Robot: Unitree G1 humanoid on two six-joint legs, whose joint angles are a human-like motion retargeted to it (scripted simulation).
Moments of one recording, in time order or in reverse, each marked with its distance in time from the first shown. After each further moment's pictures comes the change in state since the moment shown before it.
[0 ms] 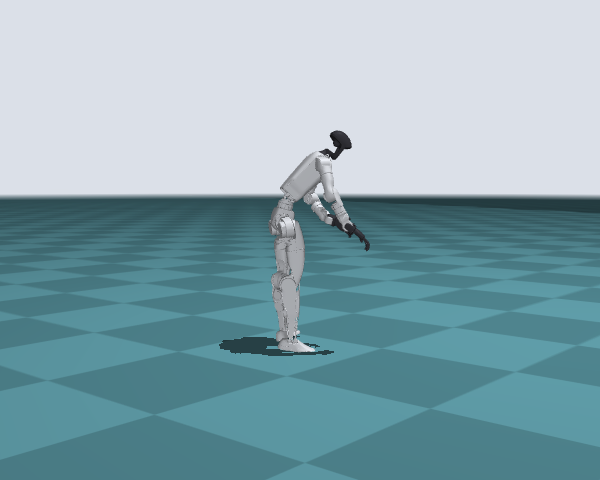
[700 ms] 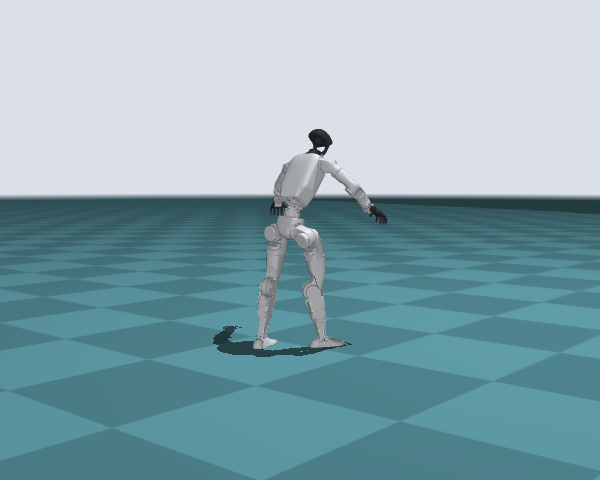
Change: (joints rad) left arm -0.145 0.894 0.315 0.701 -0.089 0.263 0.012; right arm 0.040 -0.330 -0.008 -0.420 0.196 -0.018 0.102; waist 0.065 -0.144 -0.052; left_leg 0.214 -0.124 -0.508 0.083 -0.143 0.000; right_leg -0.077 -0.017 -0.240 -0.063 0.023 0.000
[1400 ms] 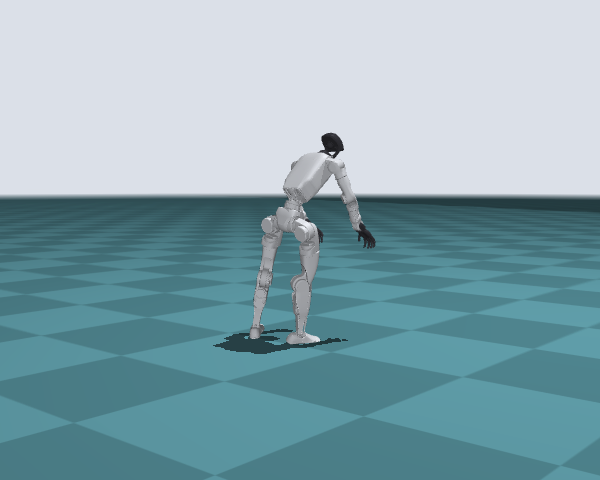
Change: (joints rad) left arm -0.056 -0.413 -0.285 -0.296 0.254 -0.088 0.037; right arm -0.260 0.461 0.142 0.554 -0.239 0.110 -0.067; waist -0.115 0.016 0.055; left_leg -0.193 0.138 0.358 -0.083 0.118 0.000; right_leg -0.060 0.074 -0.073 0.064 -0.079 0.000
